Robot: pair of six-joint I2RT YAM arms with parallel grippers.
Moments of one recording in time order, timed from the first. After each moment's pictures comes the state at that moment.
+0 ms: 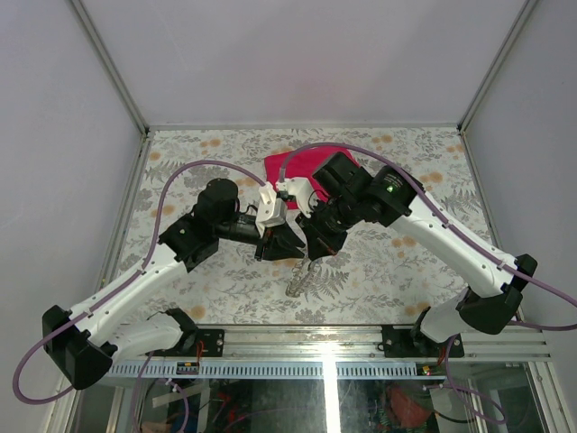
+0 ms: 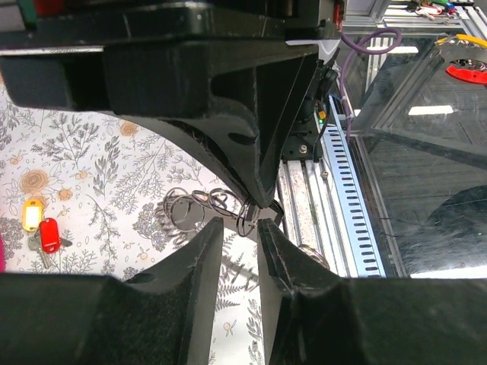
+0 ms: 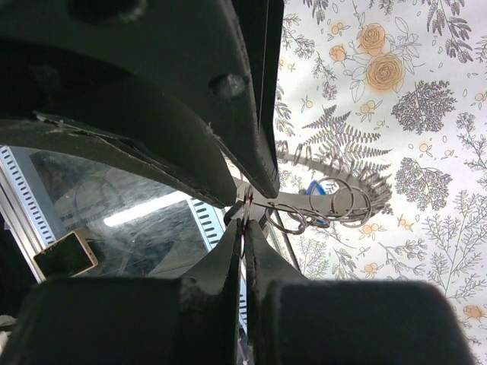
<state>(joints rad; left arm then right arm) -0.70 1.06 0.95 -0.20 0.97 0.19 0.93 1.49 1.75 -1.28 -0.41 -0.04</state>
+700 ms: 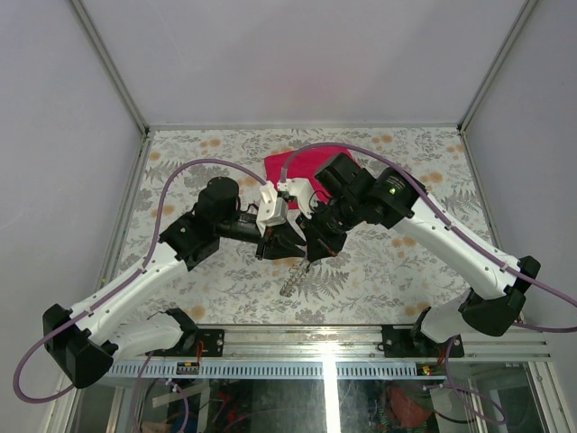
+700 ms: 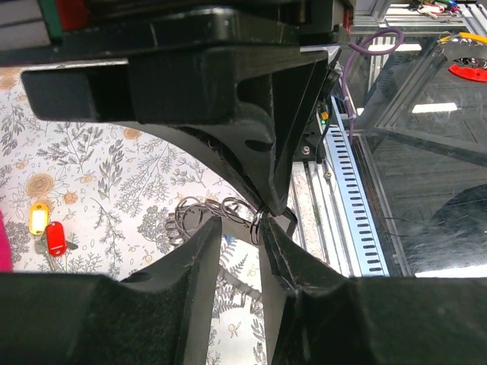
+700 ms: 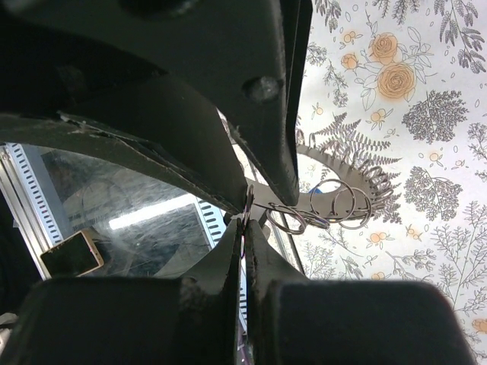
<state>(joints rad) -0.70 1.08 0.97 -0.20 0.98 0.19 0.93 1.47 1.72 -1.26 -0.45 -0.03</state>
